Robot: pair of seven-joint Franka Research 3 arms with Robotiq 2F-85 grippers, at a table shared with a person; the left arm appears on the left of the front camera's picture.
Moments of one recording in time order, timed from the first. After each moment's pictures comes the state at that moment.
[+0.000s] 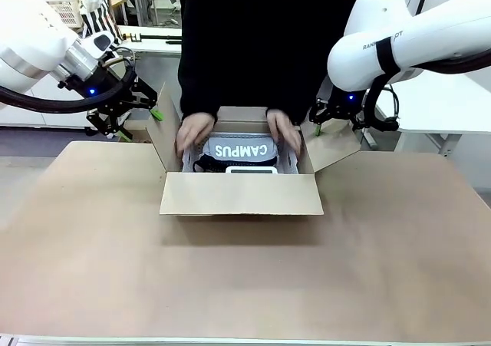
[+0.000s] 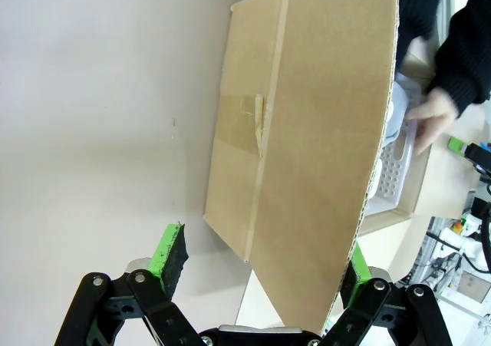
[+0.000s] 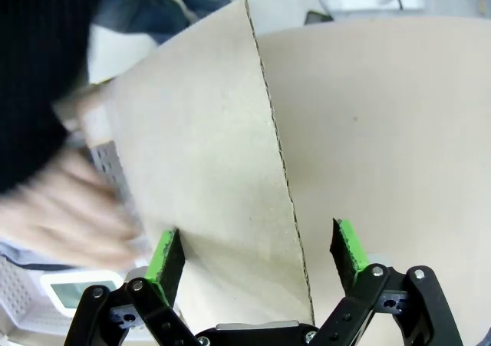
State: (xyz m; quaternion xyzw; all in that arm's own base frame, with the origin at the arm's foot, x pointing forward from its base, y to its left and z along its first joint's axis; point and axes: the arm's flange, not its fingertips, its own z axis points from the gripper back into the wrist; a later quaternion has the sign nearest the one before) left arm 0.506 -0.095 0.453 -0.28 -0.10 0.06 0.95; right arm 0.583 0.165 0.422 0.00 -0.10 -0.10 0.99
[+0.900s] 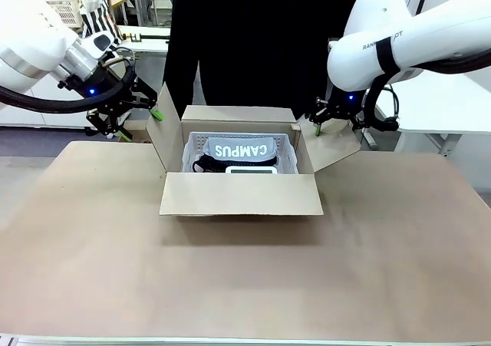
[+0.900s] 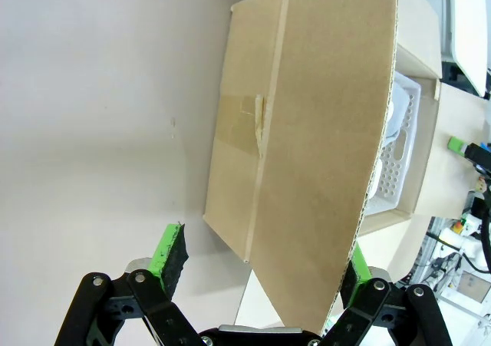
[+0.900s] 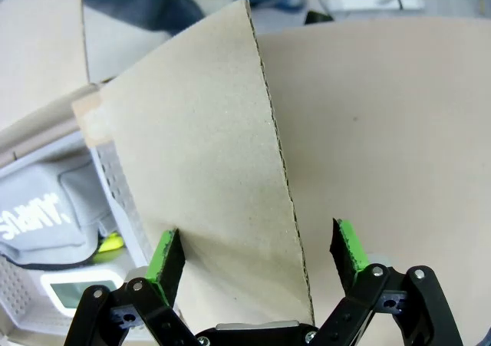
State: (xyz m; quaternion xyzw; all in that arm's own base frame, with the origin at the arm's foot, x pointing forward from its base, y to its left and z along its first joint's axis) left arm 0.506 -0.095 0.453 -0.28 -0.10 0.06 0.95; right arm 0.583 0.165 0.422 0.00 -0.10 -0.10 0.99
